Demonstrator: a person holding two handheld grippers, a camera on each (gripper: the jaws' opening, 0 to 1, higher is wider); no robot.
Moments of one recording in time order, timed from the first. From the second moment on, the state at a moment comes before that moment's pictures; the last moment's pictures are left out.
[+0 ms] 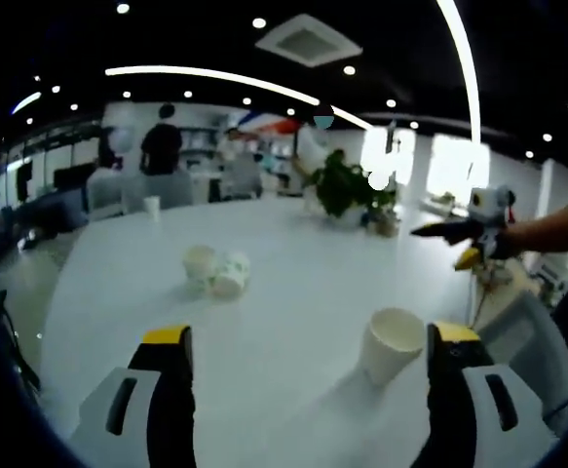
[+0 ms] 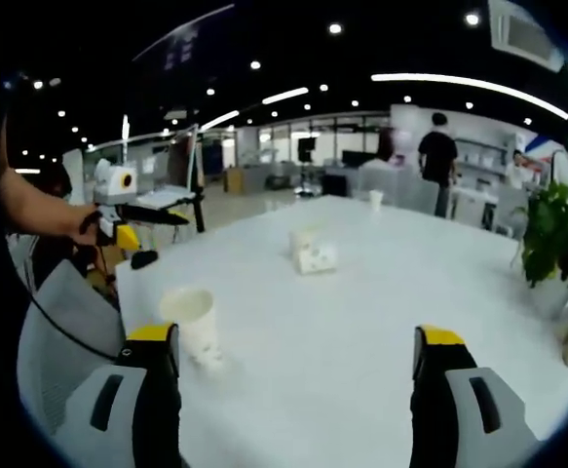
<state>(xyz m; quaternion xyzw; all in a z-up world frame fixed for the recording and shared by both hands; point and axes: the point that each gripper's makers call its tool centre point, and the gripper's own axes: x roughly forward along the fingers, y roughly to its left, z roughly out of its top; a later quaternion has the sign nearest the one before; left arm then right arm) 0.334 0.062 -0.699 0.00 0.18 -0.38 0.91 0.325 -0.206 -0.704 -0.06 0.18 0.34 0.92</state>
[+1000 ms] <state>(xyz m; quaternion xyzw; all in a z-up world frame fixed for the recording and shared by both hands) 0.328 0.095 -0.700 -0.02 0.16 -0.33 0.93 0.350 -0.208 -0.716 -0.05 0.17 0.34 0.92</state>
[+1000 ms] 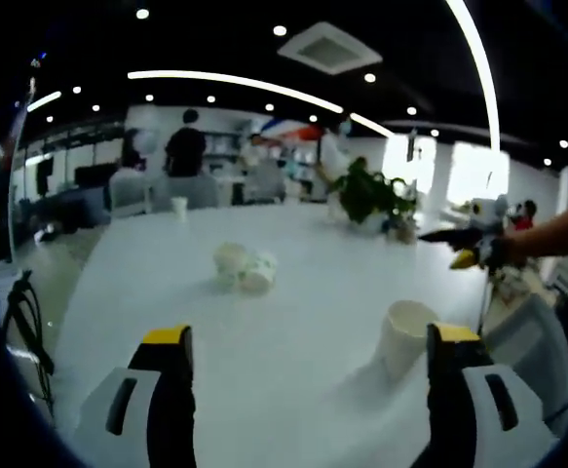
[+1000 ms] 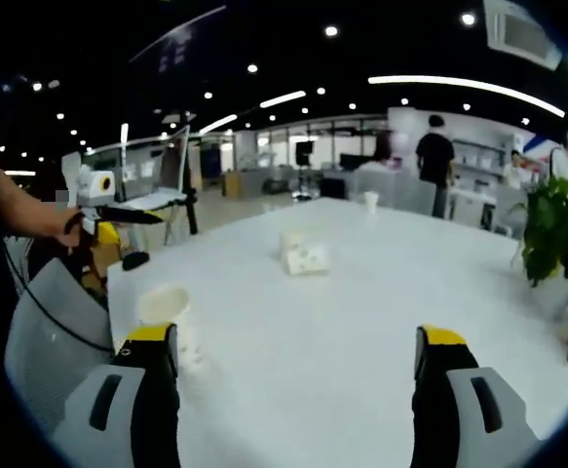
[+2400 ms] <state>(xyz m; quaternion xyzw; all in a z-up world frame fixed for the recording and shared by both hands) 0.493 0.048 -0.728 -0.05 0.15 -0.33 0.93 0.316 -0.218 -0.728 -0.02 0.20 0.30 0.93</state>
